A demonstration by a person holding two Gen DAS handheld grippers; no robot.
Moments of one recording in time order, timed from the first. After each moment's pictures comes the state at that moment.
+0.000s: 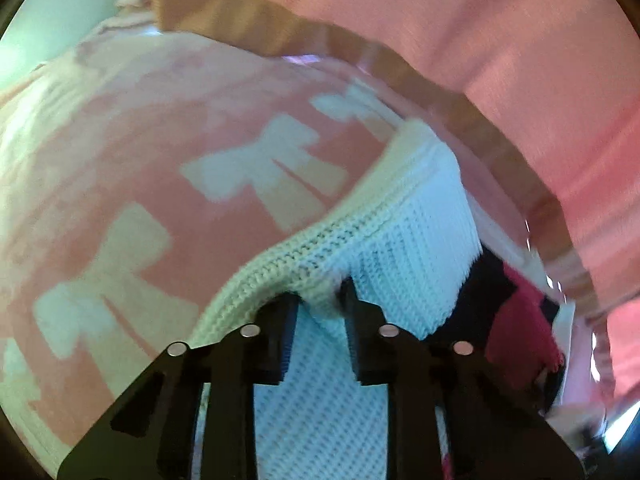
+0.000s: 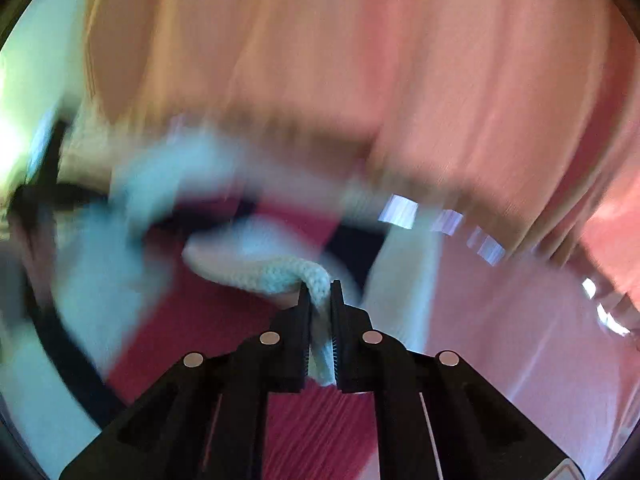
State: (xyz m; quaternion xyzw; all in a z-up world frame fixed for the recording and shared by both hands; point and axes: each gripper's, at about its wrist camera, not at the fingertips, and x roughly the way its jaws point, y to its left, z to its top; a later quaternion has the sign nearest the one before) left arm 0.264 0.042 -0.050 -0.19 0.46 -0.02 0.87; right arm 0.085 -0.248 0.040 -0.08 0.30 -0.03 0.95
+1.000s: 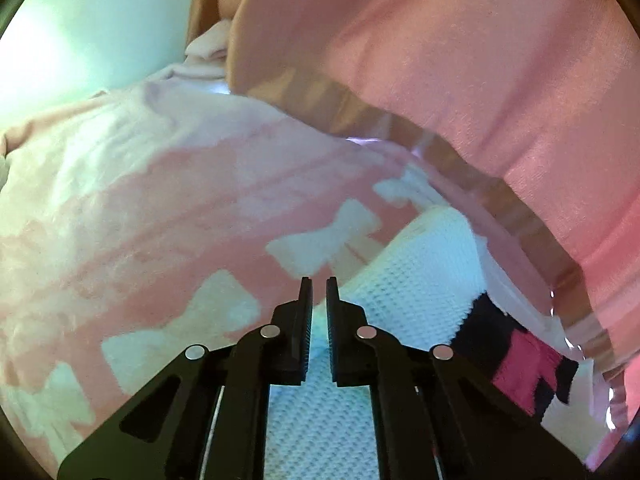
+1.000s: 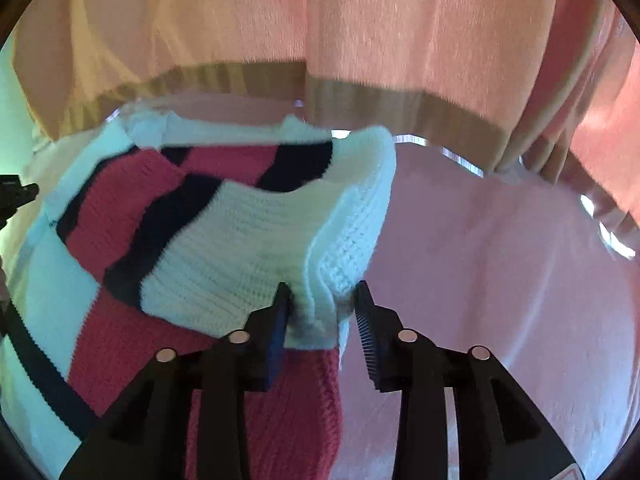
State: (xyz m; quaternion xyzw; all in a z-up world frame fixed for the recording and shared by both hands) left arm 0.258 0.083 -0.042 -0.20 0.39 0.06 0.90; right arm 0.102 -0.286 -0.017 -0.01 0.43 -0.09 0.90
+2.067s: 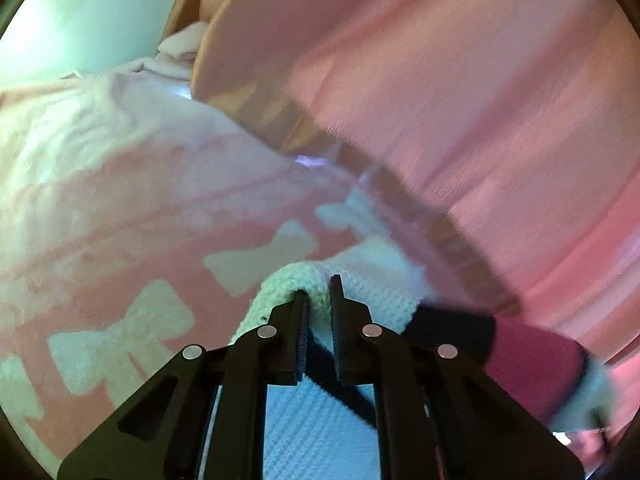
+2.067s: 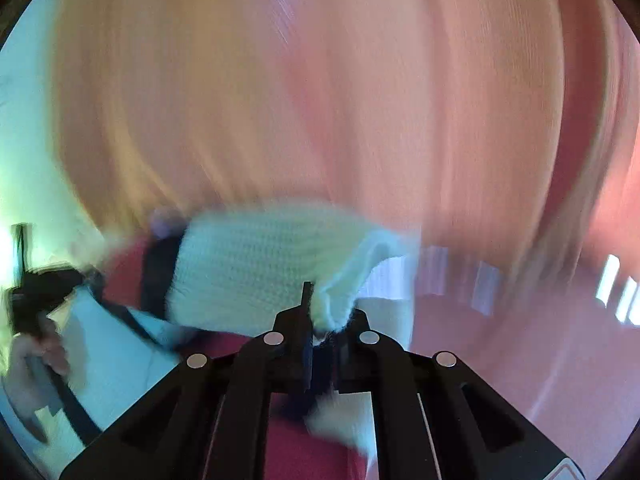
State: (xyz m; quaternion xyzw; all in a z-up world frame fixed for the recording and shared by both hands) left arm 0.256 0.074 -0.042 -0.27 0.34 -0.01 0.90; right arm 0.140 -0.317 0.027 0.07 0.36 -0.02 0.93
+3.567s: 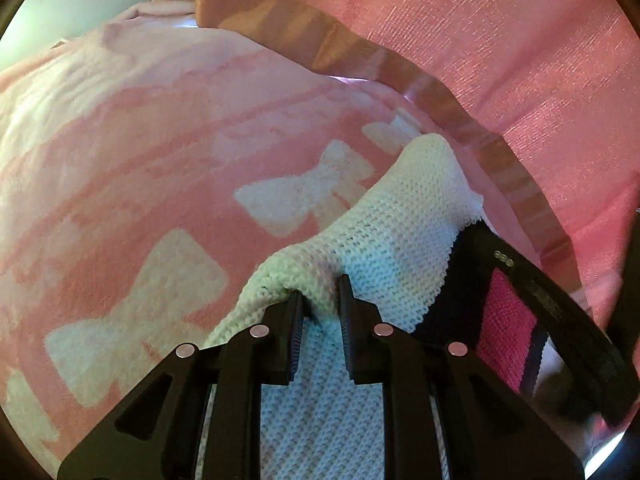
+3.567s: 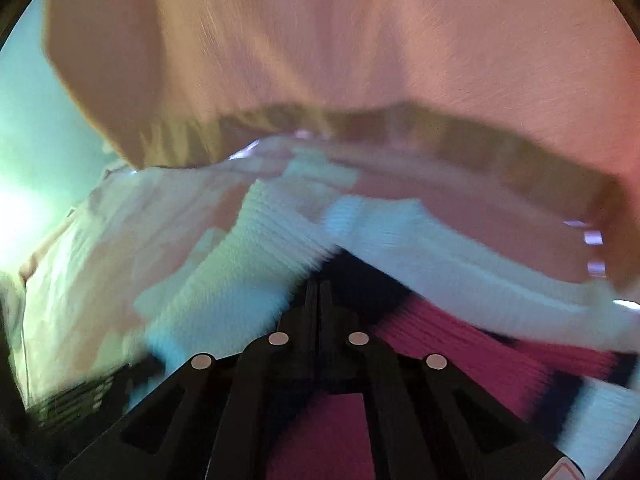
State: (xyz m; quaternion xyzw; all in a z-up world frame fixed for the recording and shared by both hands) left arm 0.274 0.088 -0.080 -0.23 0.45 -0.01 0.86; right arm 0.290 -0.096 -0.013 -0.01 0.39 0.10 0.91
